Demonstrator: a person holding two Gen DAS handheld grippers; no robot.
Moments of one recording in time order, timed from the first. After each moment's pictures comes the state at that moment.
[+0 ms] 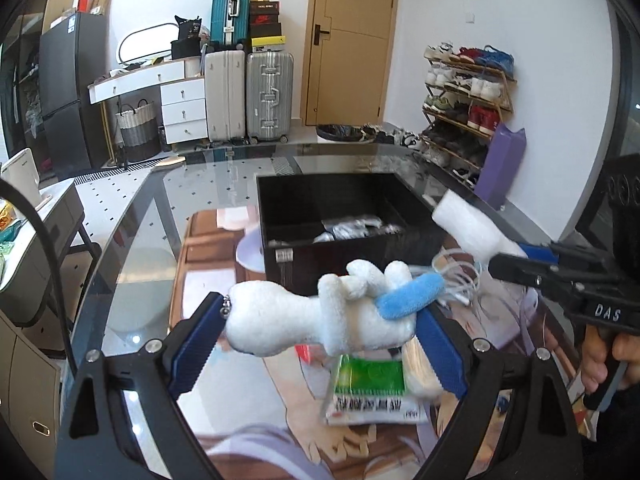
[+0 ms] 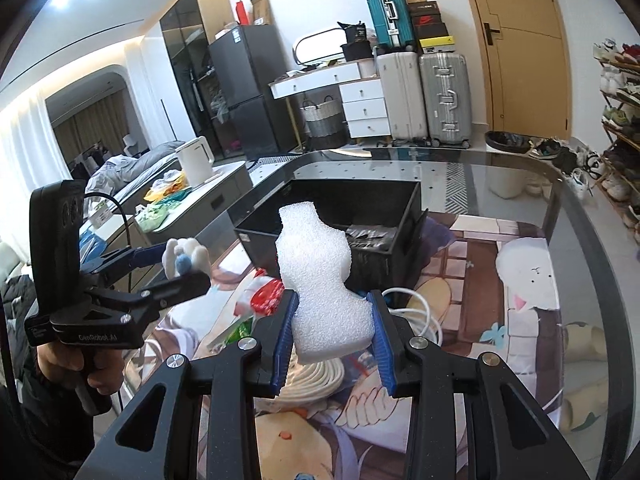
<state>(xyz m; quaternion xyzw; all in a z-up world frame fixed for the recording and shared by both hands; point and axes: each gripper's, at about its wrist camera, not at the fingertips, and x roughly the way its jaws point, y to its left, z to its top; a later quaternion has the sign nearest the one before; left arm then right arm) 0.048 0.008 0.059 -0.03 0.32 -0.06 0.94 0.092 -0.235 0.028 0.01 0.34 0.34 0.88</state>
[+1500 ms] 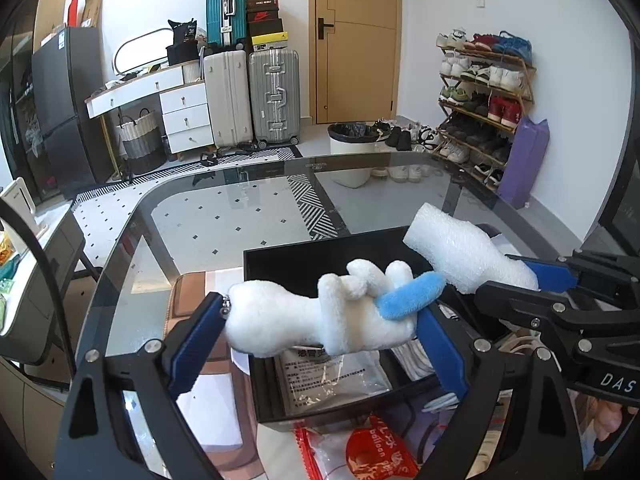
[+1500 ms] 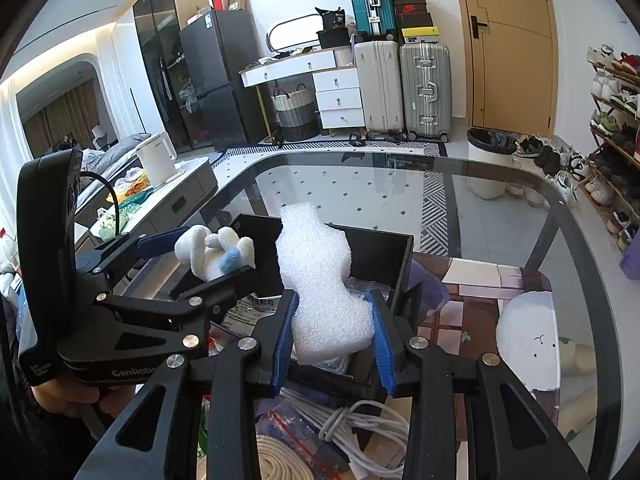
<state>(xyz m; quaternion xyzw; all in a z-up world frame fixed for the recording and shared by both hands) 0.157 -0.006 0.057 0.01 0.33 -0.03 0.94 0.180 -0.181 0.035 -0.02 0.36 0.29 0.89</state>
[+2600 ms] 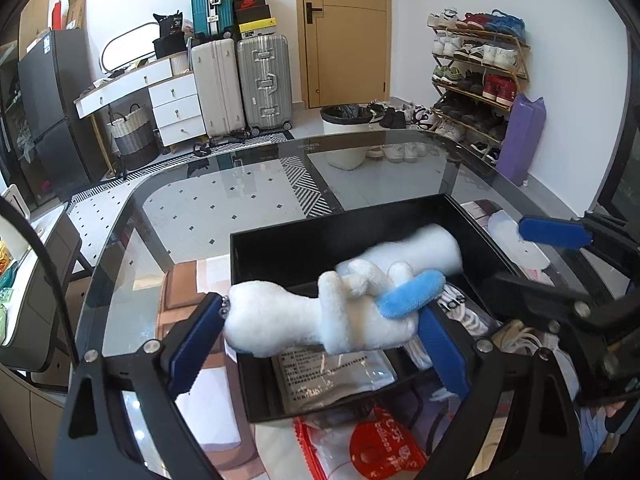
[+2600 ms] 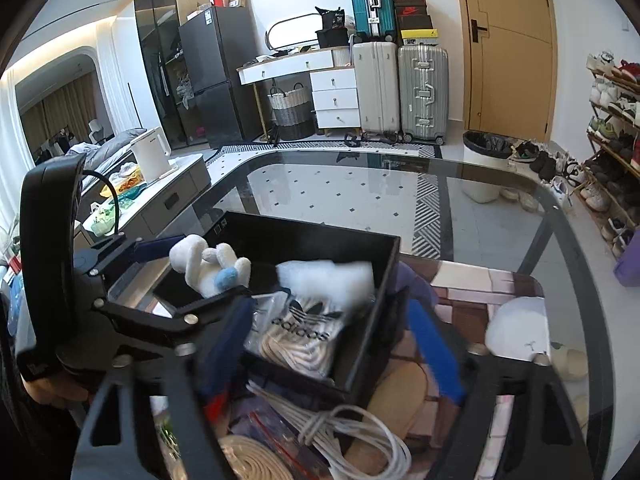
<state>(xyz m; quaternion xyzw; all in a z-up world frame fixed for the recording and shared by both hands) 0.163 -0.012 0.046 0.02 0.36 -0.04 0.93 0.183 -0.189 0.032 -0.03 0.36 0.28 0.89</state>
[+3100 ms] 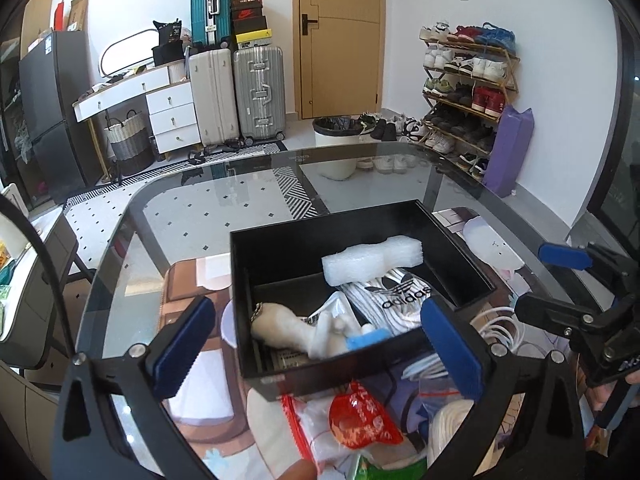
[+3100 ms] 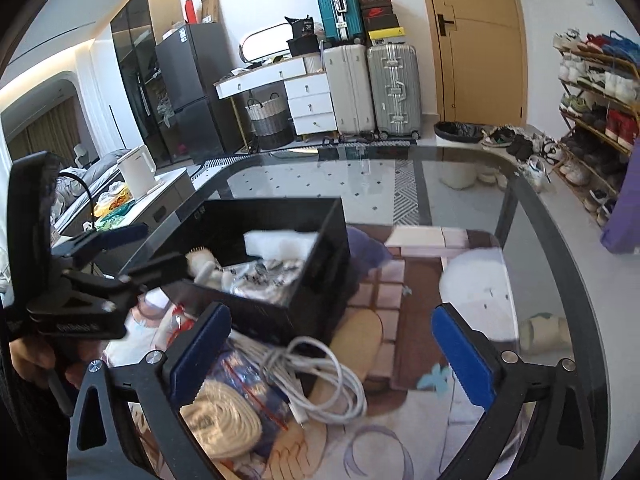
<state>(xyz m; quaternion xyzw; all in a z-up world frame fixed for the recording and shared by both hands) 0.132 -0.014 0.062 0.01 0.34 -0.05 0.94 0.153 -0.247 0.018 0.01 0.36 0.25 0.90</state>
